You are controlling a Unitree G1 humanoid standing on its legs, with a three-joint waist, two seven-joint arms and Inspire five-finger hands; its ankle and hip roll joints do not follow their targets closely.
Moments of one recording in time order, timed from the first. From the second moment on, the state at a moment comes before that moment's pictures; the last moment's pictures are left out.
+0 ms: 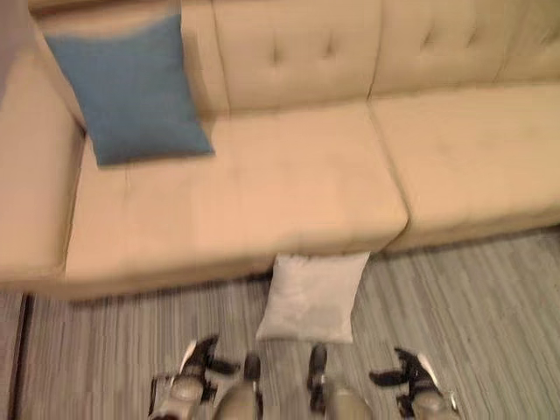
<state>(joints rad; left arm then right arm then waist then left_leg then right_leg) -0.30 0.27 -0.29 1.05 -0.23 -0.13 0.17 -0.26 -0.34 0.18 1.16 0.08 -0.11 -0.25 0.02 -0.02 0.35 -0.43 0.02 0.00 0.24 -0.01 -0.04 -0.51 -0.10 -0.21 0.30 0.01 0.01</state>
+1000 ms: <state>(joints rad) -1.17 0.43 -0.43 0.93 -0.48 -0.22 0.45 -1.06 -0.56 0.28 0.81 0.33 -0.22 -0.54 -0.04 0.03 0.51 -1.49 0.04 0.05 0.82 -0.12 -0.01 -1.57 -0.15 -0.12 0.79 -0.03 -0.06</state>
